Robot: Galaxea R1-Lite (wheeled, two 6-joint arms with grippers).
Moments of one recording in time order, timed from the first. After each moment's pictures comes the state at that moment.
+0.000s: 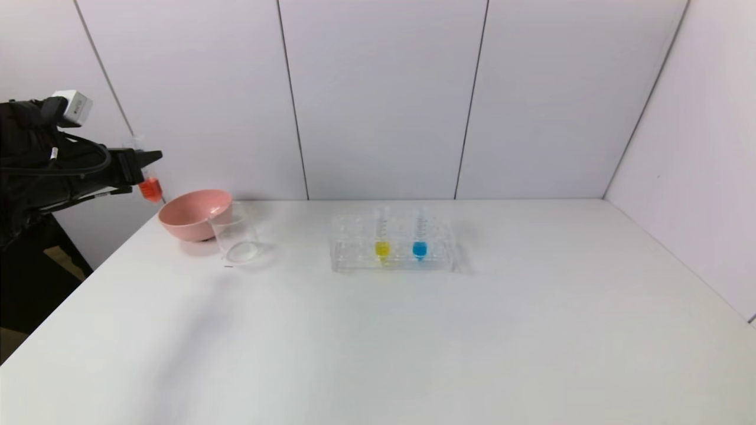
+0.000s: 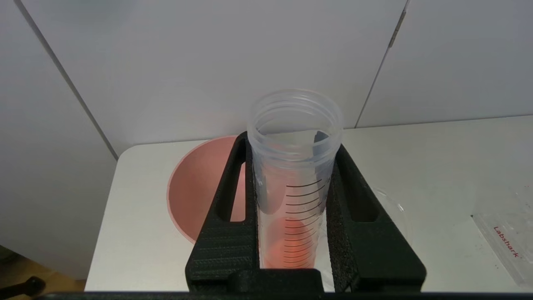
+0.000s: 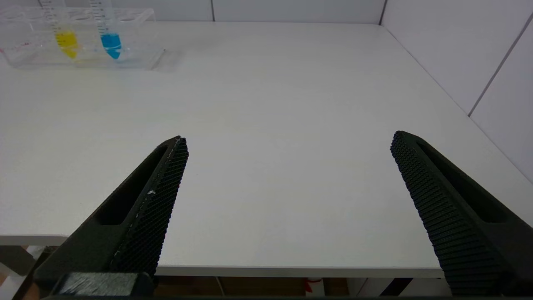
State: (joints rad) left arm 0.29 1.83 -1.15 -0.61 -0.46 0.00; right arm 0.00 0.00 0.00 0.01 0.00 0.00
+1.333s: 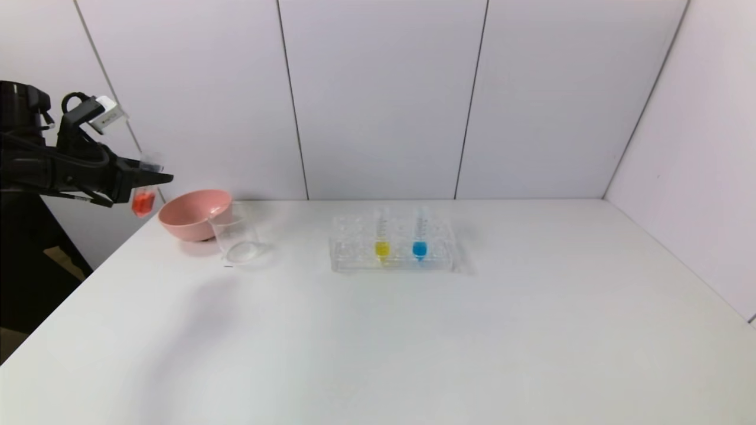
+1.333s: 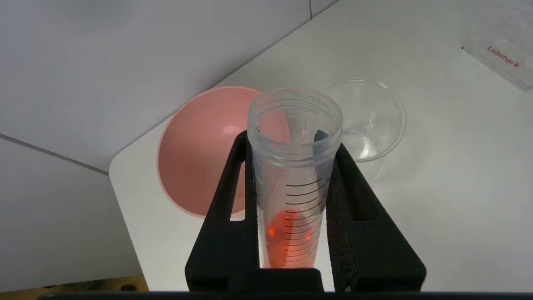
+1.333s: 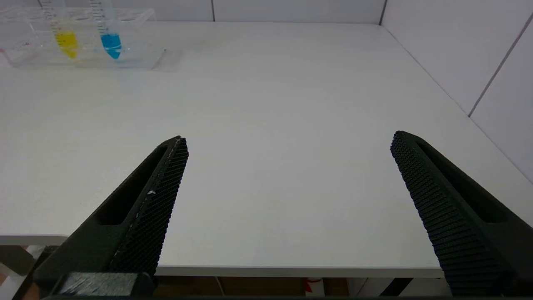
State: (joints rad) left arm 0.34 1.92 -1.56 0.15 -0.72 0.65; right arm 0.00 0.00 0.00 0.01 0.00 0.00
